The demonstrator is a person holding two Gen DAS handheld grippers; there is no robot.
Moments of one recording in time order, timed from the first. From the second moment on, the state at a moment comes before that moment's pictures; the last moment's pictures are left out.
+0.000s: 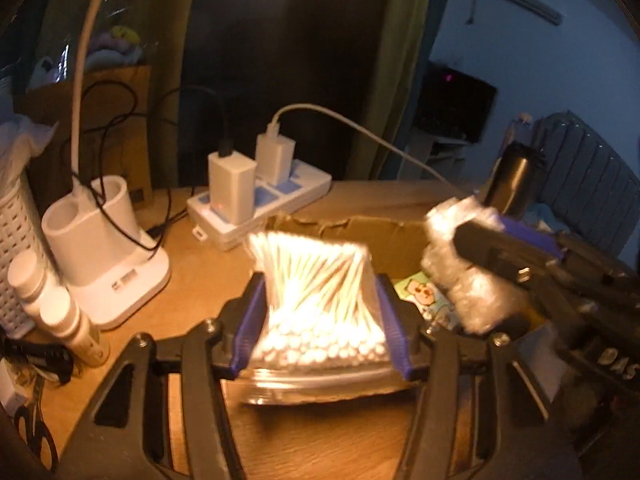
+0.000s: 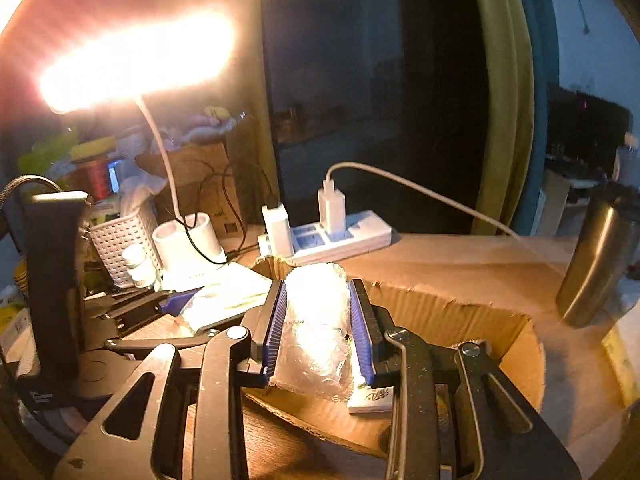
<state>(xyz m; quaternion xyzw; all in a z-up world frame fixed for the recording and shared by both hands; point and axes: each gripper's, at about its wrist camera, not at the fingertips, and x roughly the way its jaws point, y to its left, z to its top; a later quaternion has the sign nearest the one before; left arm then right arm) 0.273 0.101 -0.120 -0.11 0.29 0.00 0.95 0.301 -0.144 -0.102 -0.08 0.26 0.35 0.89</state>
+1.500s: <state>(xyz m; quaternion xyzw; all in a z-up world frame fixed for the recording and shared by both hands) 0.161 0.084 -0.028 -0.10 0.19 -0.01 0.98 0.208 -0.214 -0.029 -0.08 0.20 0.28 0.93</state>
